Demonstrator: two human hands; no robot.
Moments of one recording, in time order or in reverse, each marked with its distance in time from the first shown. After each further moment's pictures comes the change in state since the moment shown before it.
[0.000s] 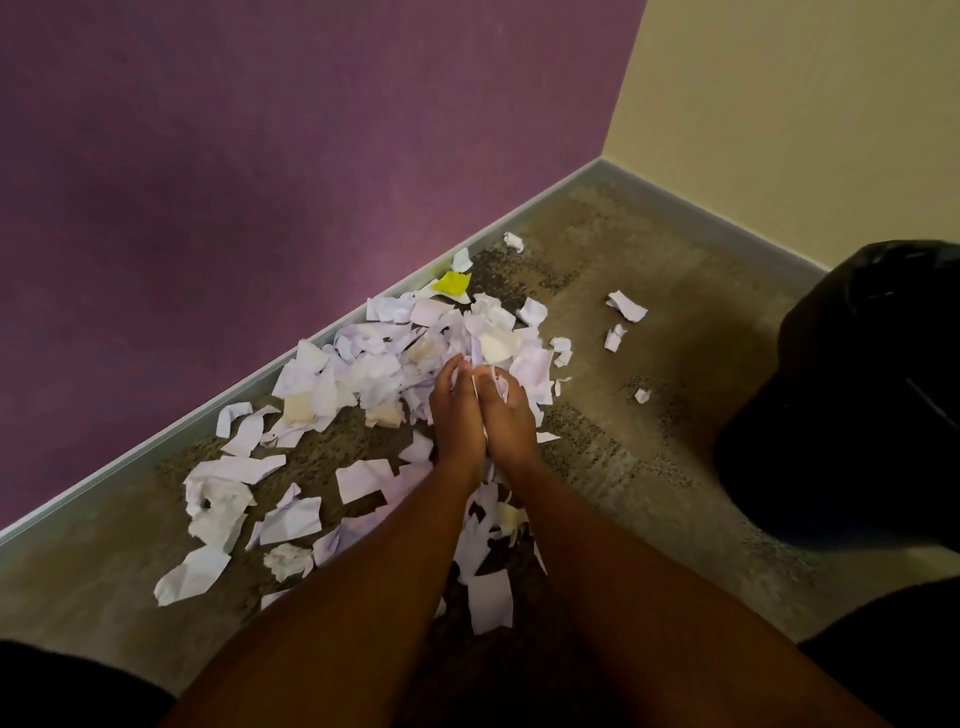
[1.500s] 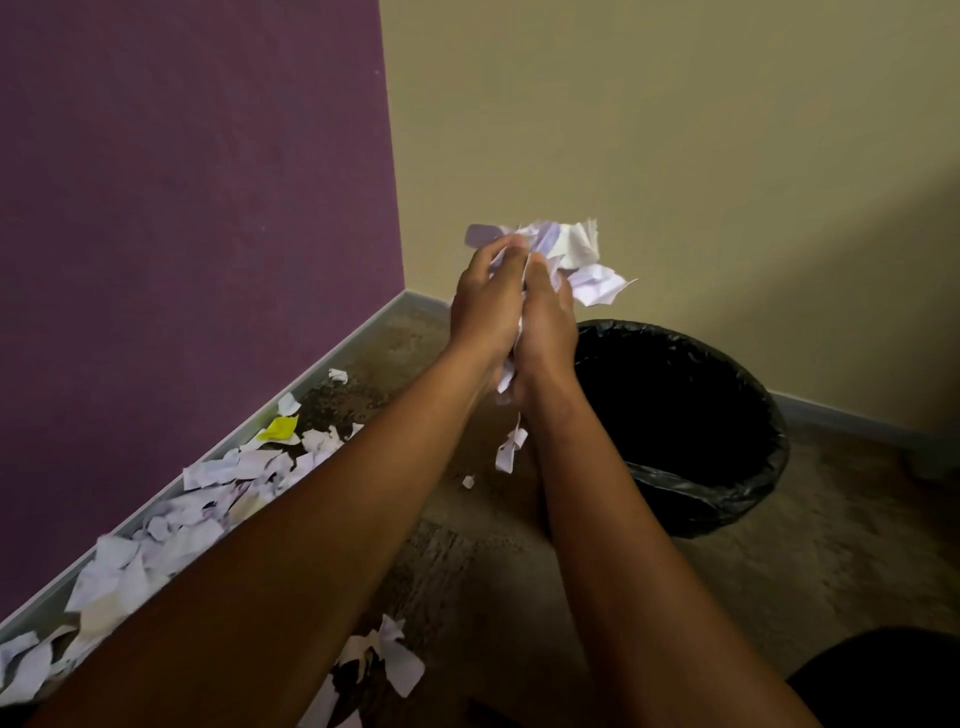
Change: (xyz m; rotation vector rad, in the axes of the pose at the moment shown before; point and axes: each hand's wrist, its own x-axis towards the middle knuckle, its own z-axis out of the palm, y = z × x) left_hand -0.177 0.211 0.208 0.016 -0.675 0.389; right_hand -0.020 -0.210 -0.261 0.499 0.546 -0.316
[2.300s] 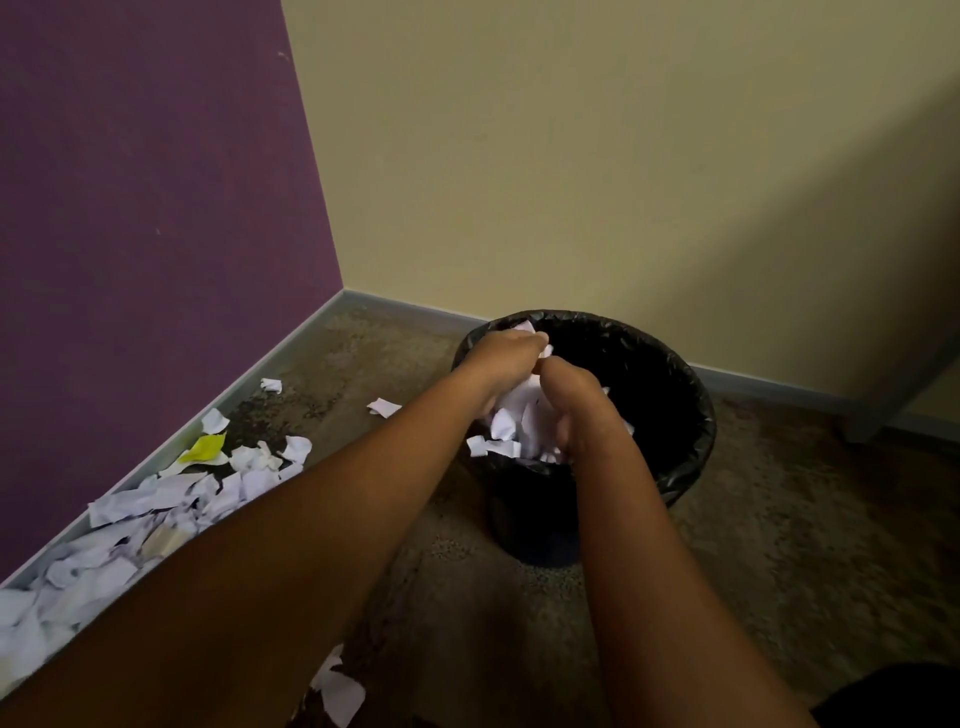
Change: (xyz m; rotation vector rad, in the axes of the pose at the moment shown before) left_hand 0.015 -0.066 0.085 0.406 -0.403 -0.357; right_hand 0.035 0.011 -0.130 -0.264 0.018 0.533
